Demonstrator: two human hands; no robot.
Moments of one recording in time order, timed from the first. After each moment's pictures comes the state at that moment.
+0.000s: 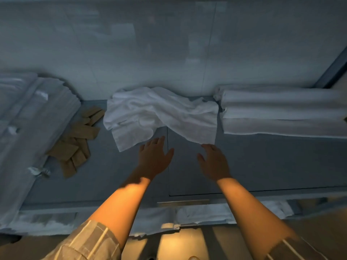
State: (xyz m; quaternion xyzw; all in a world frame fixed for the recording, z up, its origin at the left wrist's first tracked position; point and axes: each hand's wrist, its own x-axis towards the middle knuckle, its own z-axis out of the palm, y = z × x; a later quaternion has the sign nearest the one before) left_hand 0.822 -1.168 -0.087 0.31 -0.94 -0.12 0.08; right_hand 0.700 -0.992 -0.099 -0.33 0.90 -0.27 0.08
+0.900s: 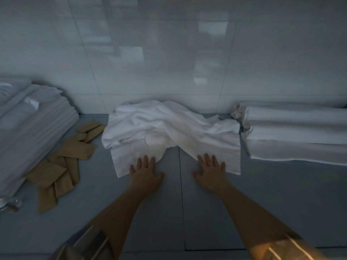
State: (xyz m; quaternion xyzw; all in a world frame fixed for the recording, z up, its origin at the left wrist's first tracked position) left_hand 0.782 -1.306 -0.239 0.38 -0.92 -0.10 -0.02; right_hand 0.614 -1.121 -0.225 -0.36 0.92 -0.04 0.12
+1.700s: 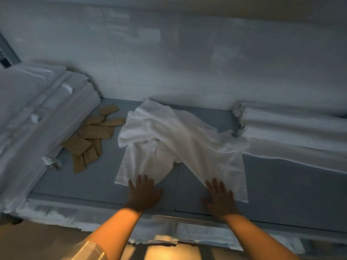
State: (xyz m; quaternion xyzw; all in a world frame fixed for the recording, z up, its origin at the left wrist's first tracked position) left_hand 0.887 -1.185 -0.178 0.41 -0.89 -0.14 -0.15; right_hand 0.697 -0.979 -0.195 -0.38 0.89 -0.01 0.24
